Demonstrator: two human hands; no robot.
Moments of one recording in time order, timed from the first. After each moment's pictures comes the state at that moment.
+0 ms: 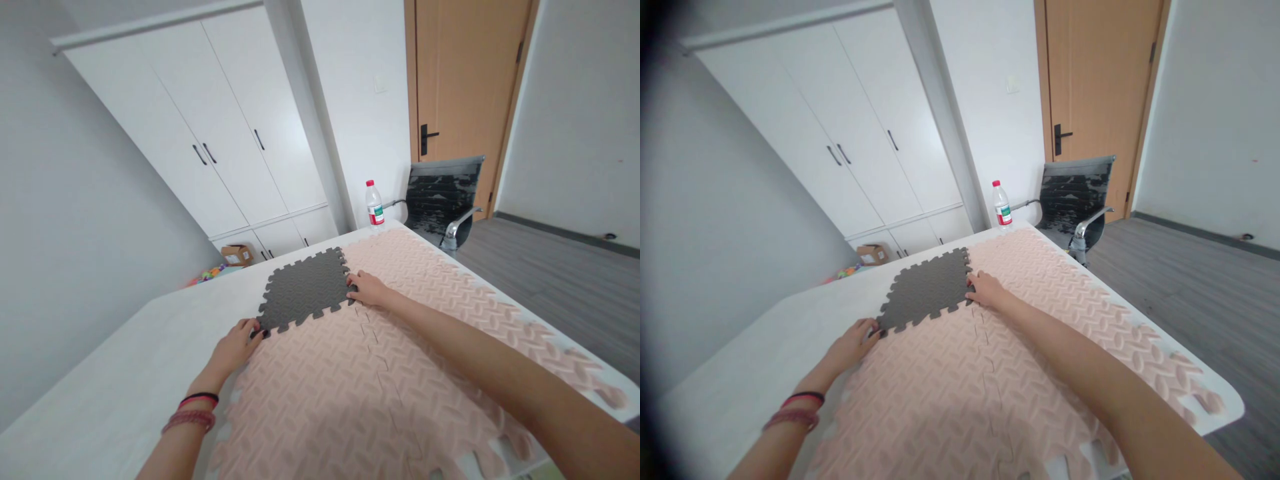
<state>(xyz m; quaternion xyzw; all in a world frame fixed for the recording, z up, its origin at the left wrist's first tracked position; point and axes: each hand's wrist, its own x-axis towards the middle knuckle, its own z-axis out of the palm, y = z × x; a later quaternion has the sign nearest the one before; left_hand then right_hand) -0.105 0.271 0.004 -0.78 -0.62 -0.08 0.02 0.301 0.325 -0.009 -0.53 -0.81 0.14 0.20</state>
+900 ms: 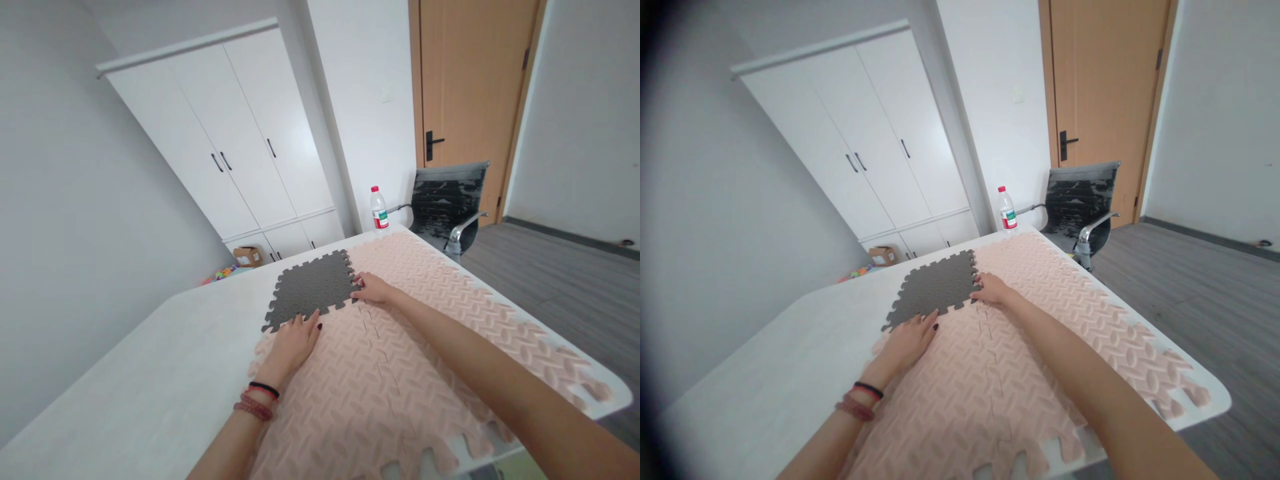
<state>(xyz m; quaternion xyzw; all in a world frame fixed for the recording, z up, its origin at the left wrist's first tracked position) 0.044 0.216 0.022 -0.81 -0.57 0.05 0.13 0.307 0.331 -0.018 -0.52 -0.79 0.19 0.26</state>
